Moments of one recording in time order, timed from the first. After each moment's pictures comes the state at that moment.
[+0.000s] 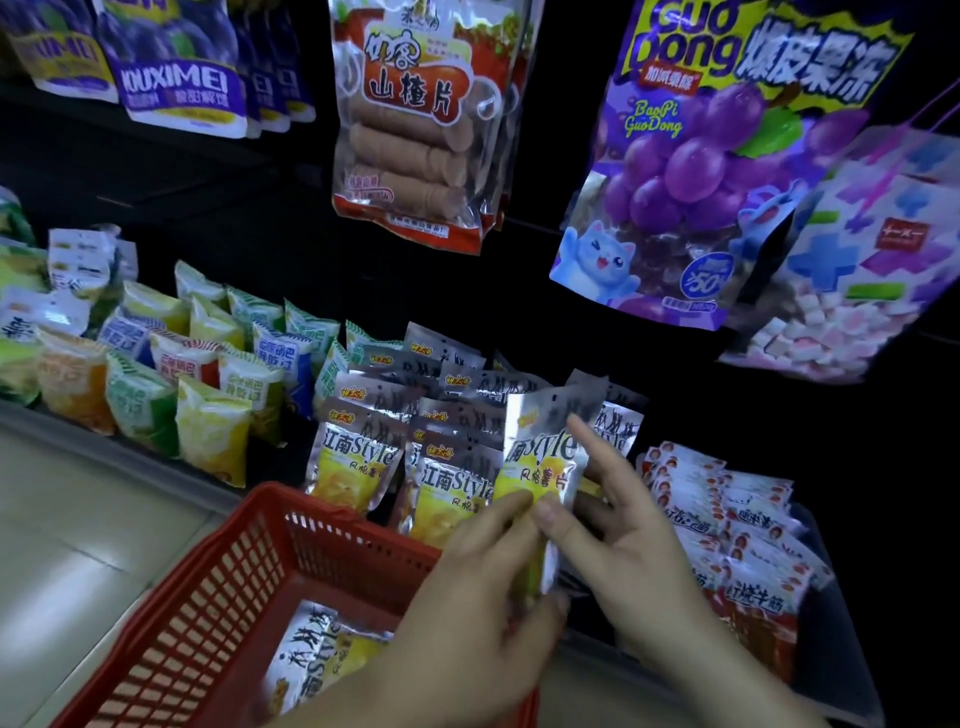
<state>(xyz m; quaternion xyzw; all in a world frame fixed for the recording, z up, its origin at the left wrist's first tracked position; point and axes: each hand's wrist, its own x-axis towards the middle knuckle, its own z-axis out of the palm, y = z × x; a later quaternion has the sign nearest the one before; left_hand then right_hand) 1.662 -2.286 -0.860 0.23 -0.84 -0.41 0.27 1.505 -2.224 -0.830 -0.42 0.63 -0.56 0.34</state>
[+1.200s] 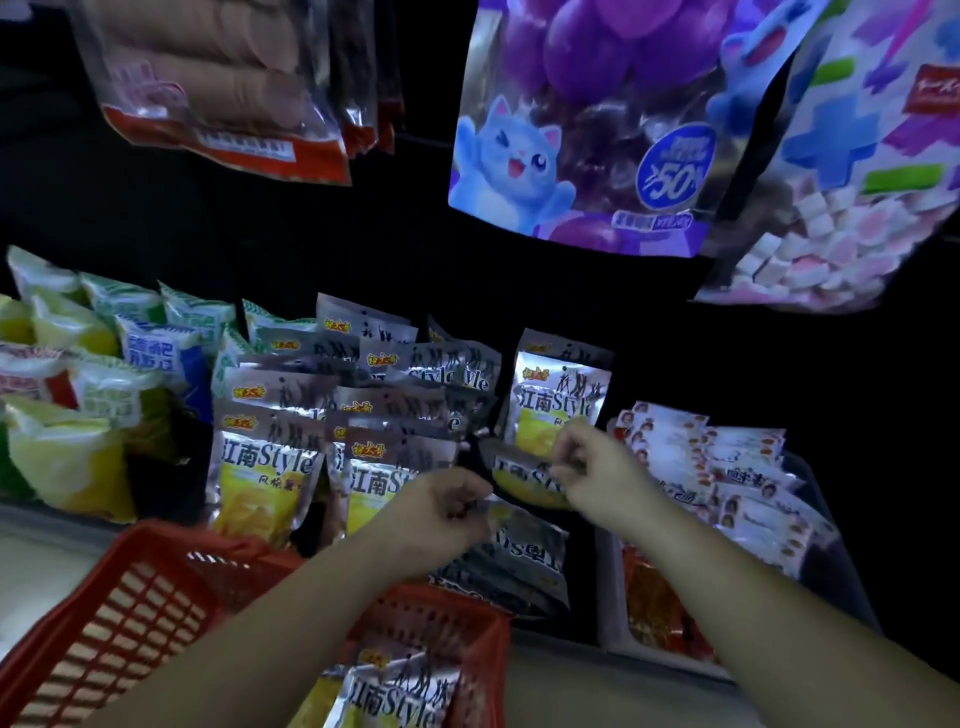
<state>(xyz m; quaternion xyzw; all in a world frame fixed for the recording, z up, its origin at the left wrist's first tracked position) 1.543 -2.399 -0.961 0.33 -0.72 -0.61 0.02 1.343 -2.289 -0.949 -0.42 0.83 -0.25 0.27</state>
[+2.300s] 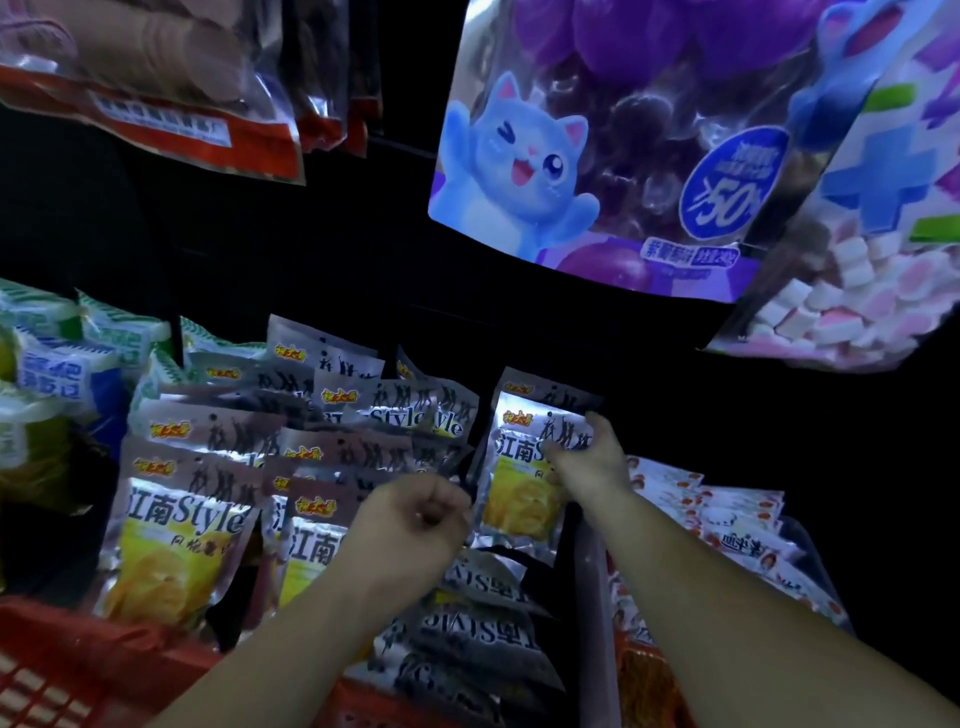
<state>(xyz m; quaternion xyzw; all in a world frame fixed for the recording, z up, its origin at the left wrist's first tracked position) 1.506 -2.424 -0.968 0.38 -0.70 -0.58 0.18 1.260 -2.373 -1.017 -0.20 0.87 -0.41 0.20</state>
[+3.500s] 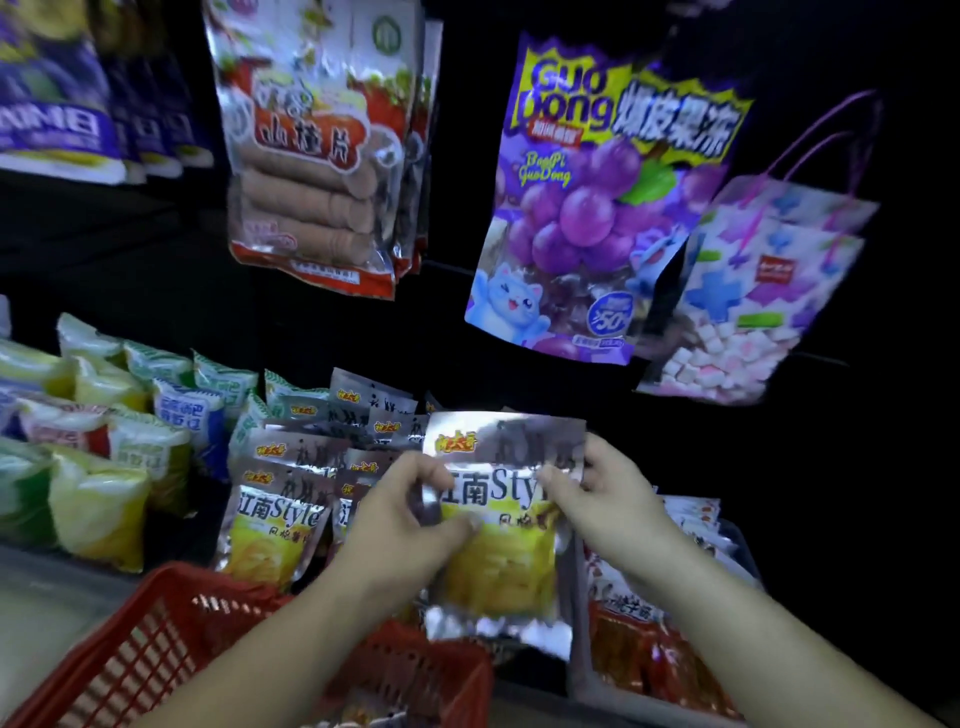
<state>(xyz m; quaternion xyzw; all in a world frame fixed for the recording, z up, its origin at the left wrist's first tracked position) 1.601 -2.367 -0.858 0.31 -0.68 -0.60 0.28 1.417 -2.254 -0.816 -0.40 0.74 -0.47 0.27</state>
